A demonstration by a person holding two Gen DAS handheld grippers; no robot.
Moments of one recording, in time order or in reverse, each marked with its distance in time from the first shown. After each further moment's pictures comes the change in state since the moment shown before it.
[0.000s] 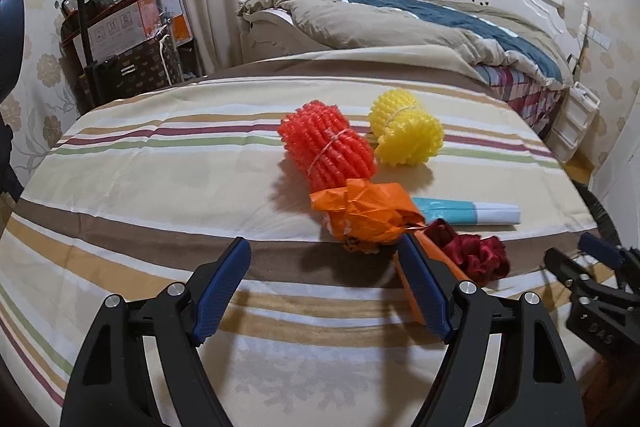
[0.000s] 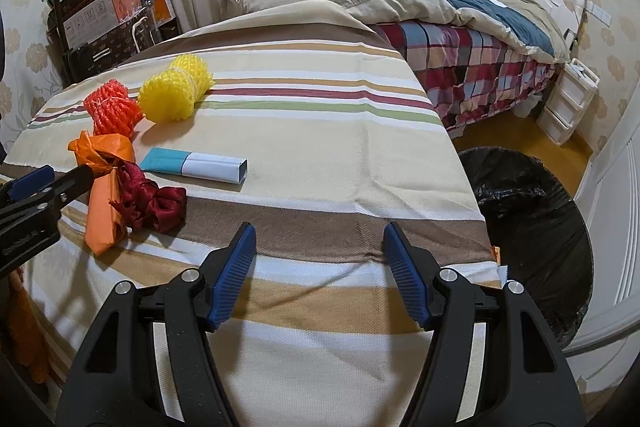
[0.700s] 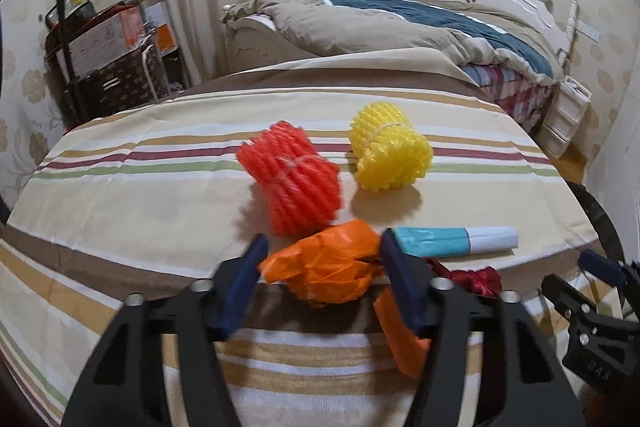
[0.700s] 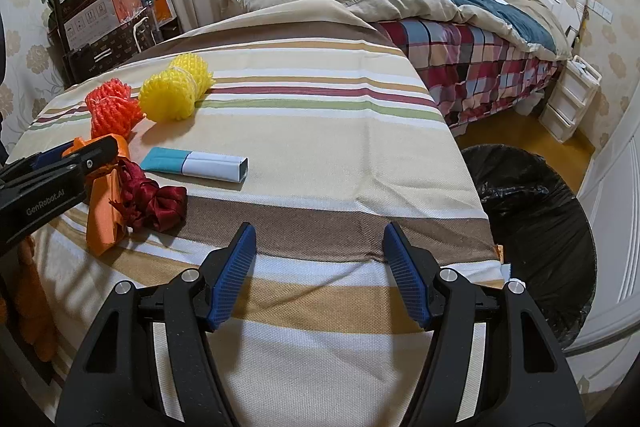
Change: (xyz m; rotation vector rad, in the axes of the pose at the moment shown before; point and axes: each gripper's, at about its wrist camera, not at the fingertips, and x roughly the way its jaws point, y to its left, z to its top) left arm 0.020 -0.010 0.015 0.056 -0.012 -0.043; right arm 0.000 0.003 -0.001 -0.001 0.007 0.004
